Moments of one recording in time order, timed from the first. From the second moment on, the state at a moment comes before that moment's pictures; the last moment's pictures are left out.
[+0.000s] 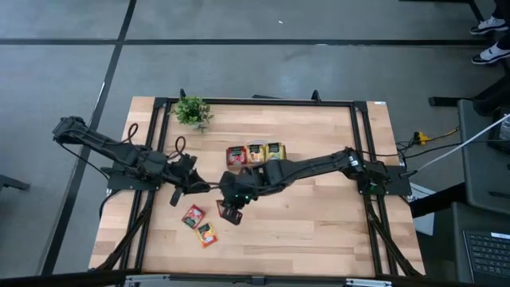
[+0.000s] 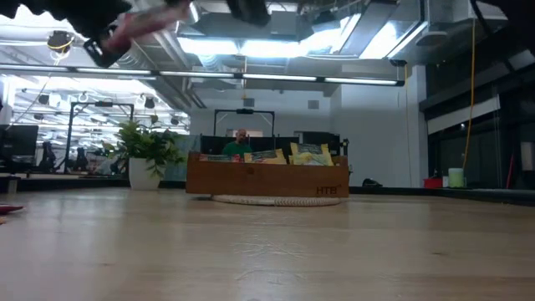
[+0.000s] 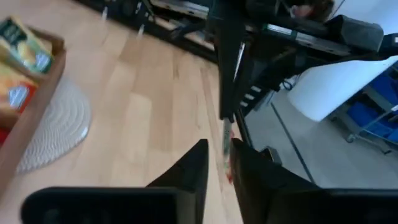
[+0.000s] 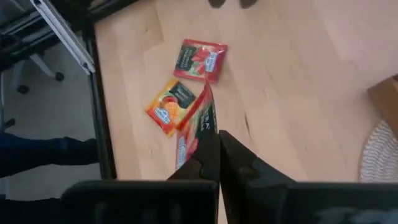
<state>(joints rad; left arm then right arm) -0.34 0.67 0.44 -0.04 -0.08 -0.56 0.25 2.28 2.35 -0.99 0.03 0.60</state>
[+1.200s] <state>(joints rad) -0.35 0.94 0.50 0.16 0.09 -0.58 0.28 2.25 2.36 -0.91 0.12 0.67</state>
